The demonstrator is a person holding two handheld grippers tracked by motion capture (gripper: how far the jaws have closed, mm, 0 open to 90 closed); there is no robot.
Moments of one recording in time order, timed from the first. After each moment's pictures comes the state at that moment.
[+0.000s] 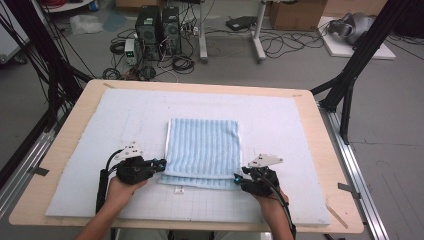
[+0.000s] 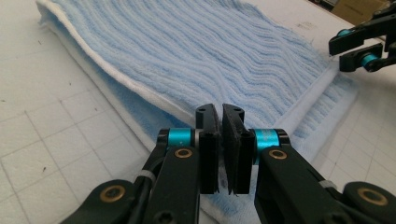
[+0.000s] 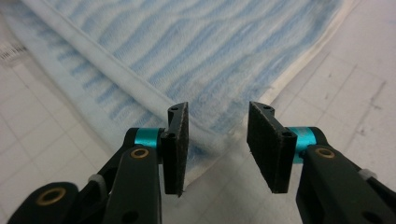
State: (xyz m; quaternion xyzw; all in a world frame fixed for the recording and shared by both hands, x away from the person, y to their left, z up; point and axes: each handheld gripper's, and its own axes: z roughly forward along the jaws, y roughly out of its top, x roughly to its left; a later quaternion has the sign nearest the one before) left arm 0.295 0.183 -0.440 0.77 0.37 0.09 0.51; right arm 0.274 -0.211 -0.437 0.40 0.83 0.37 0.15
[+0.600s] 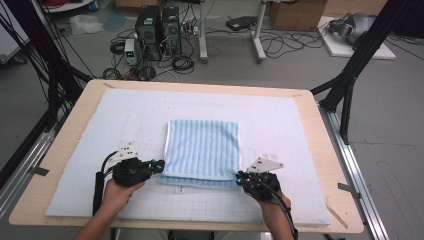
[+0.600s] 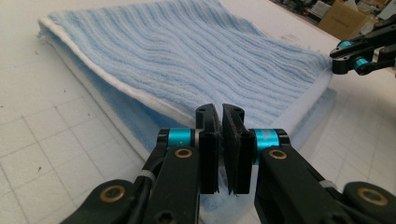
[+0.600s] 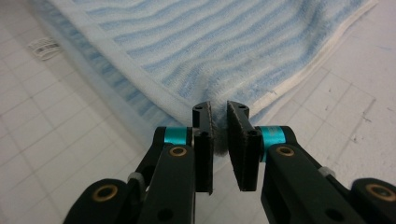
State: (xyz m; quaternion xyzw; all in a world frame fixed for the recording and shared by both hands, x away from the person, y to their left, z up) left arm 0.282 0.189 -0.431 0.76 0.37 0.08 0.54; right arm 0.252 -0.206 -0.418 0.37 0.83 0.37 0.17
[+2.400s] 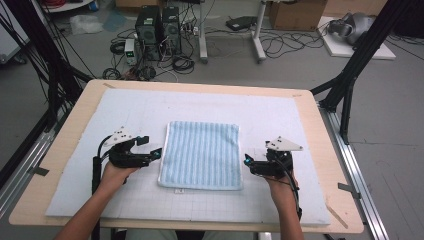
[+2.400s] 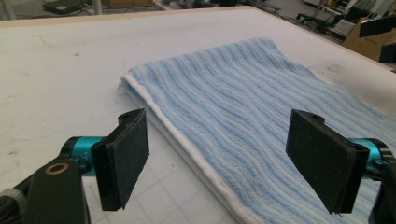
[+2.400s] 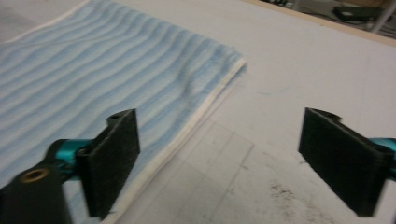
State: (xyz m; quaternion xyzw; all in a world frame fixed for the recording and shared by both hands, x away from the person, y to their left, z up) left arm 0.332 0.213 -0.430 0.73 0.37 0.14 0.55; right arm 0.307 -0.247 -0.410 0.42 0.76 0.42 0.26
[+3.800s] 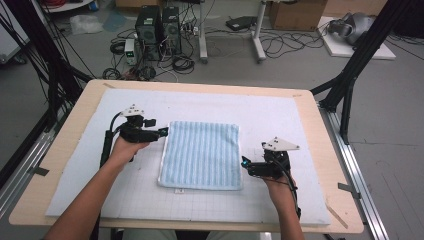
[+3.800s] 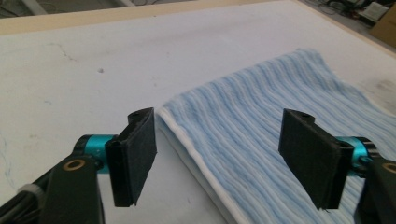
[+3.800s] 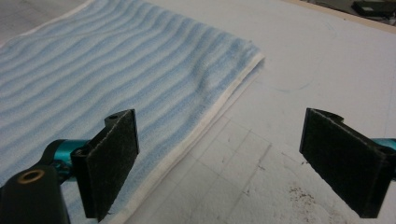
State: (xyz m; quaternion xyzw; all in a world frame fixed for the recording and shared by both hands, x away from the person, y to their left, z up) left arm 0.408 0.189 -0.411 0.75 0.41 0.14 0.50; right arm 0.309 -0.242 -0.416 0.40 0.78 0.42 0.23
